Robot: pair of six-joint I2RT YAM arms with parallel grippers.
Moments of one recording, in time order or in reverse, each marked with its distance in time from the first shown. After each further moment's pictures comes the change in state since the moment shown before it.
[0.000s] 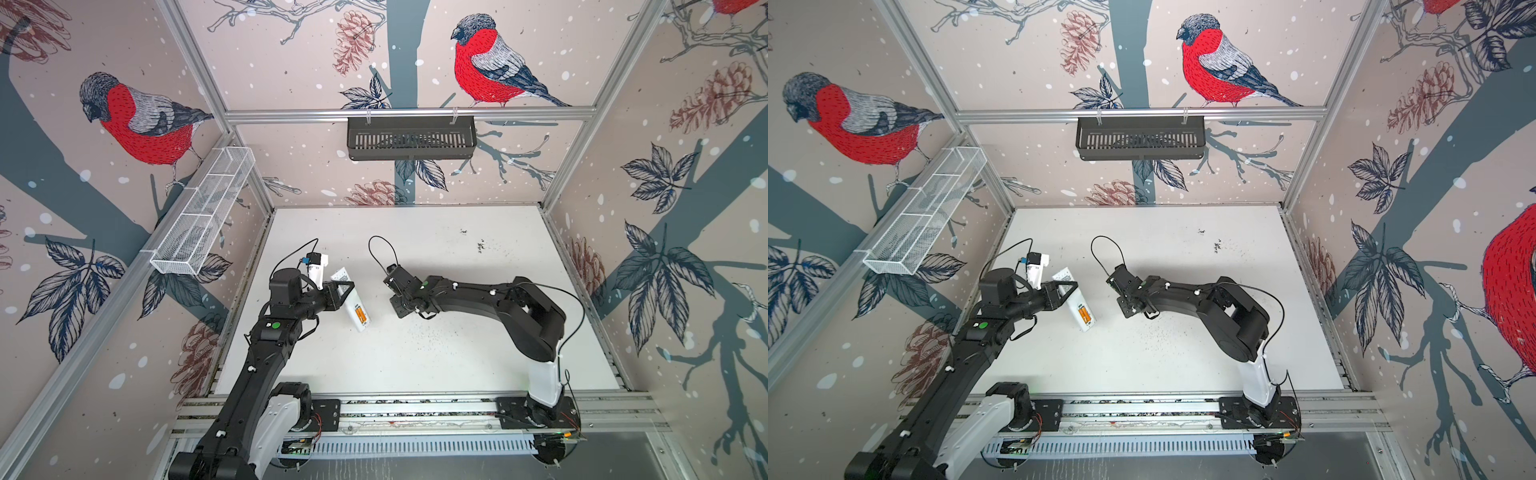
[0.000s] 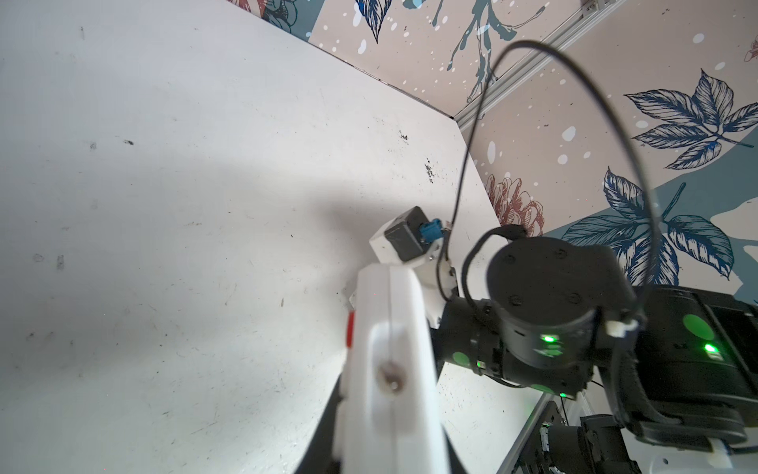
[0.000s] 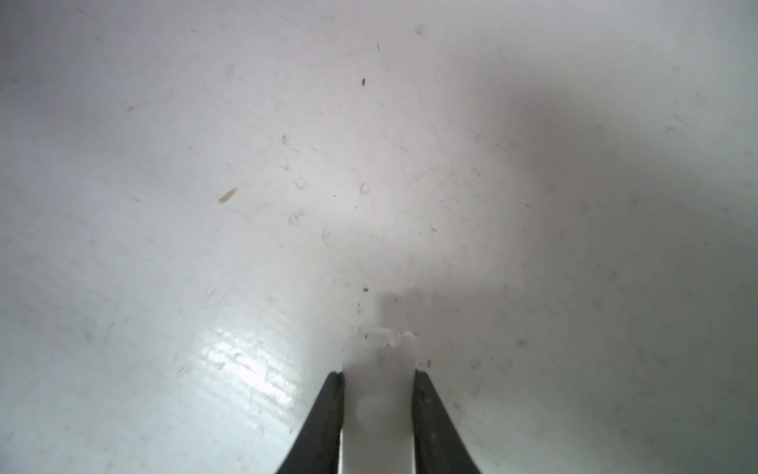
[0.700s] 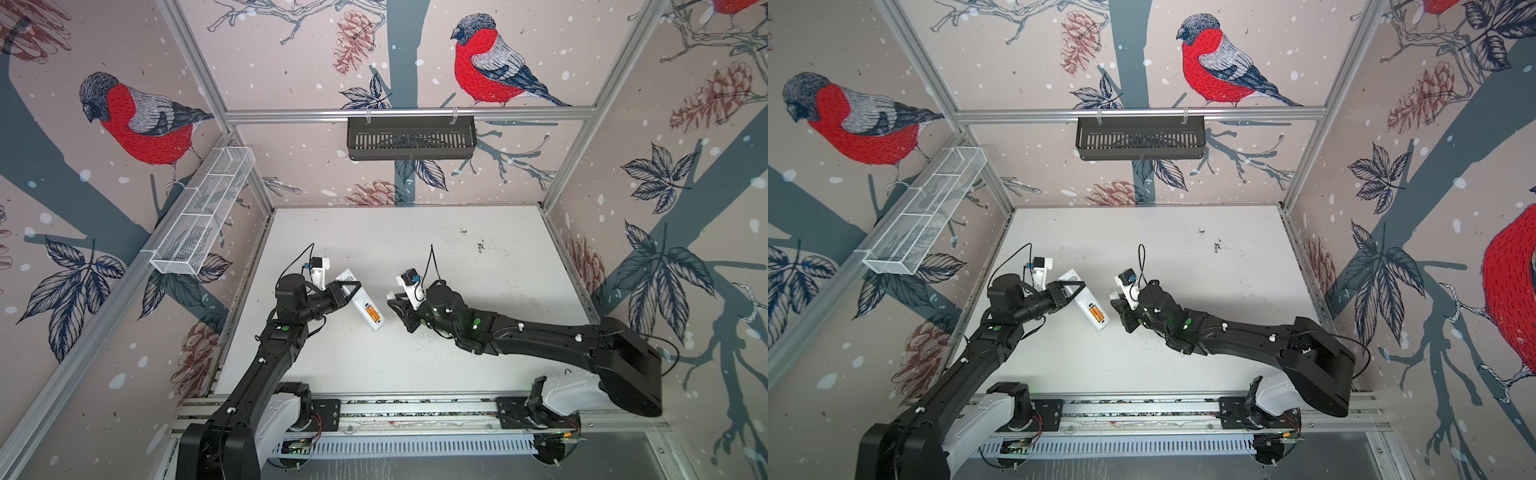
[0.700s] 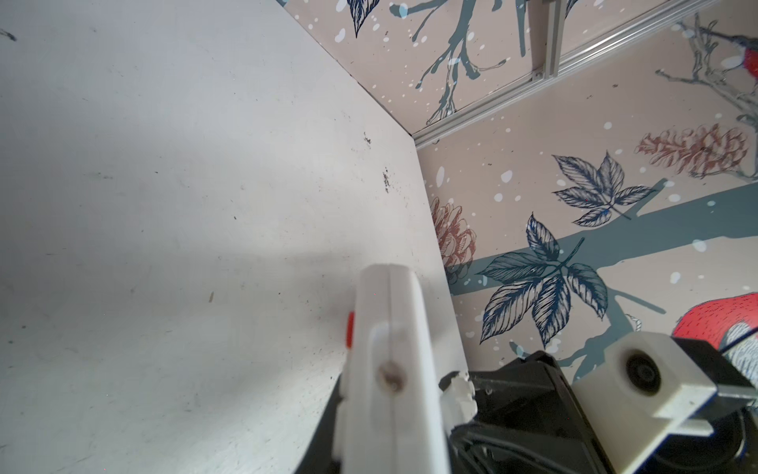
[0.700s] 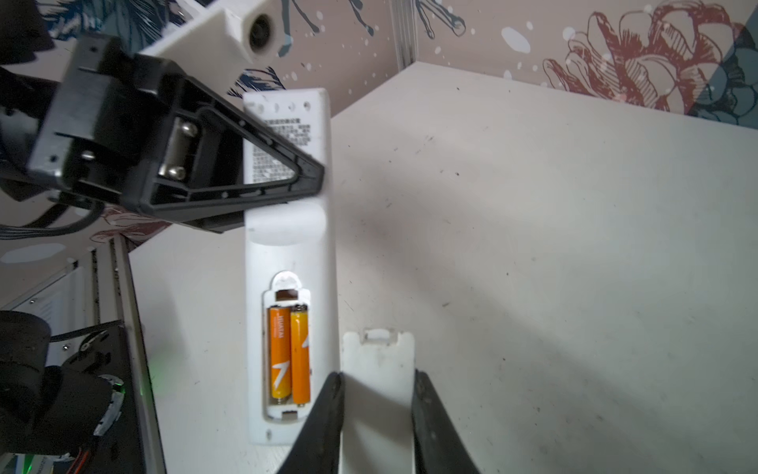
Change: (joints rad) left arm -0.012 0.059 -0.147 0.382 0.101 -0.377; right arm 0.109 -0.519 -0.504 0.710 -0.143 -0.075
